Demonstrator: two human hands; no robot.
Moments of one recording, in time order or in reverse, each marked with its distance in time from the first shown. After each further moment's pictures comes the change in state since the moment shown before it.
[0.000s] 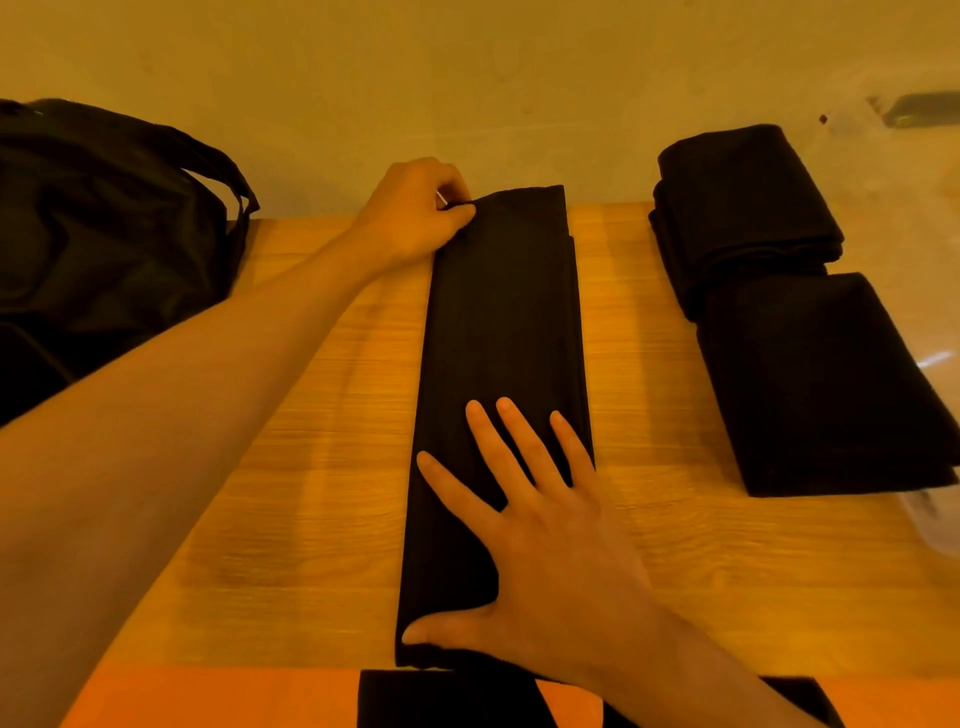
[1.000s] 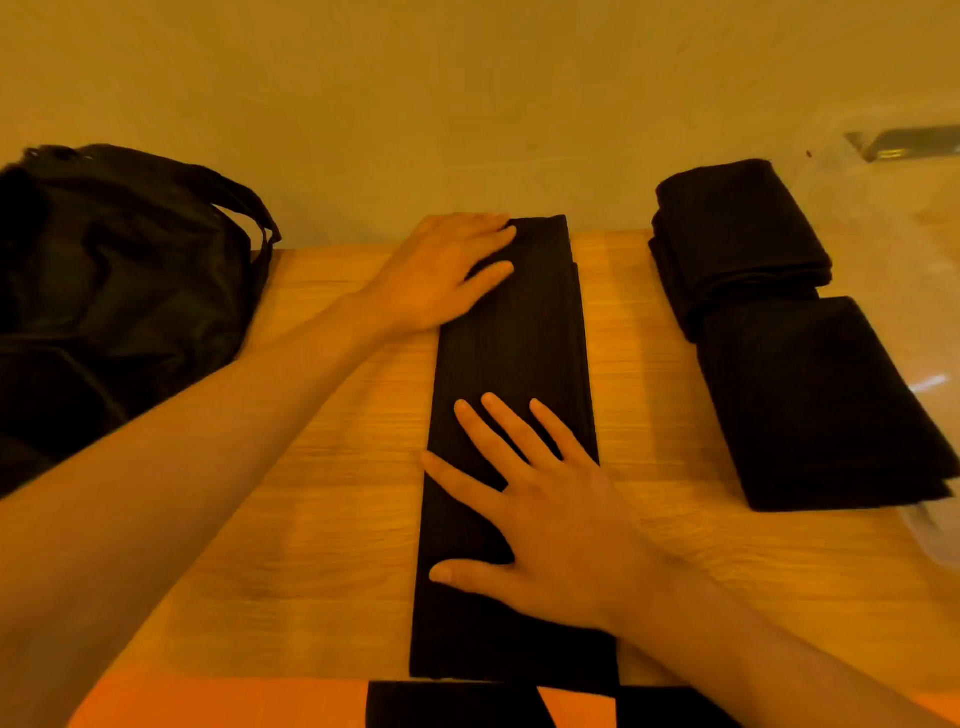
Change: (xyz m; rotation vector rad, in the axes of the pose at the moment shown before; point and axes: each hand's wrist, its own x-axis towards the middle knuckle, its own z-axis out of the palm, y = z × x) left_hand -0.032 0.006 0.006 0.333 -0.094 0.416; right_hand 0.023 0.020 -0.013 -0.080 0.006 -0.147
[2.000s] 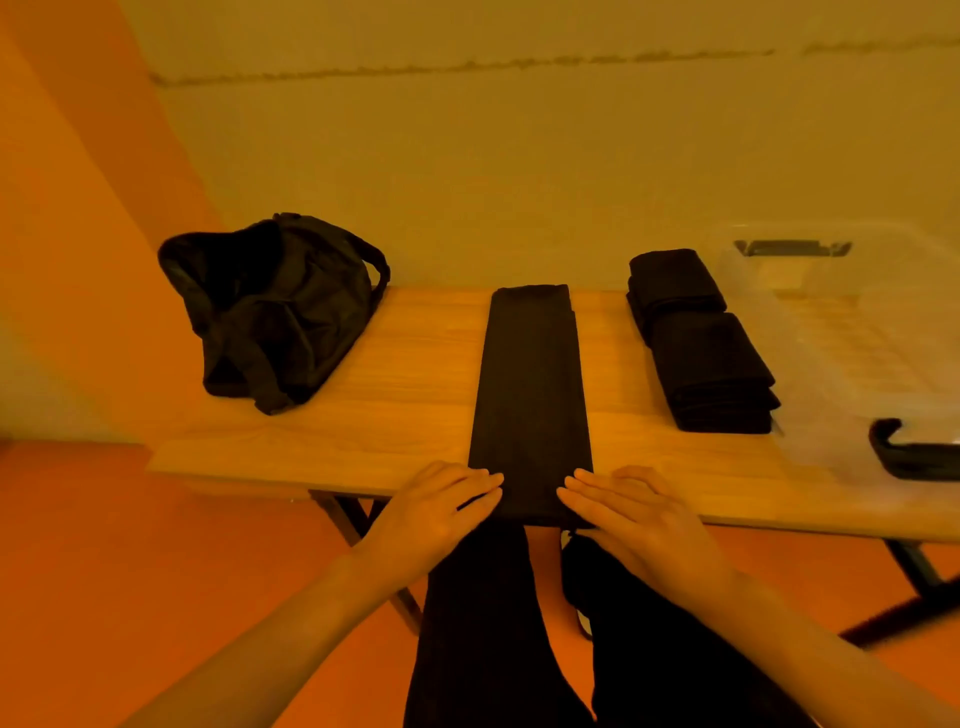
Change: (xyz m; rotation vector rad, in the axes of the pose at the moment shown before) left_hand -0.306 0.178 0.032 0.165 0.311 0.213; right_hand -0.149 -0.011 0.046 -0.124 0.459 -0.150
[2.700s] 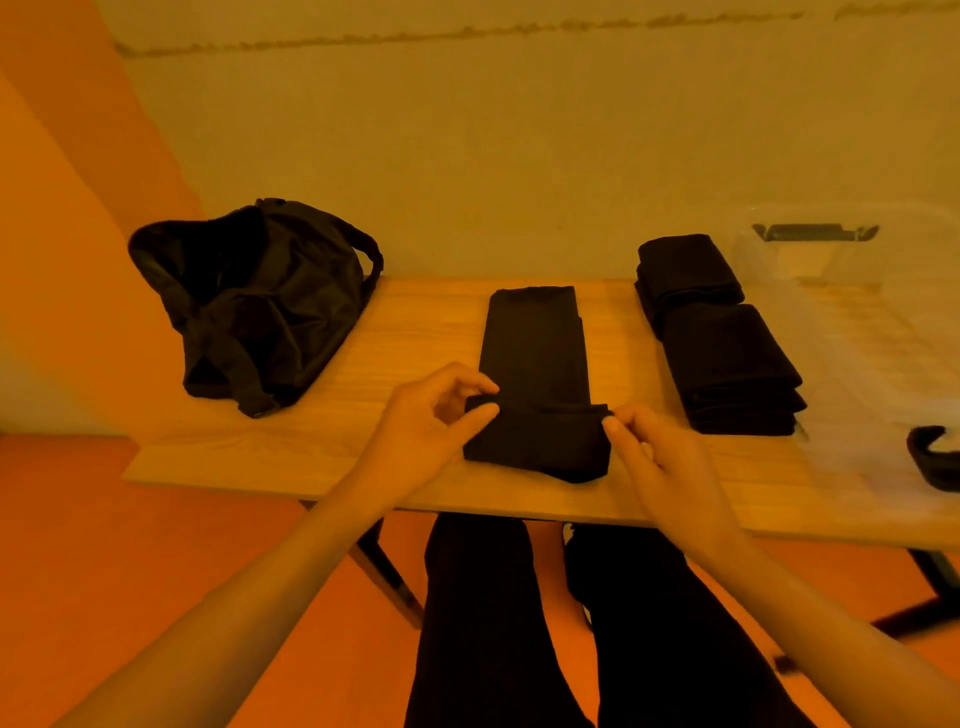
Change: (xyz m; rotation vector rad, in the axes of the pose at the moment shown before) left_hand 0.077 -0.031 -0.058 -0.832 0.209 -0.701; right_hand 0.058 0.001 -0.033 0.675 0.268 0.602
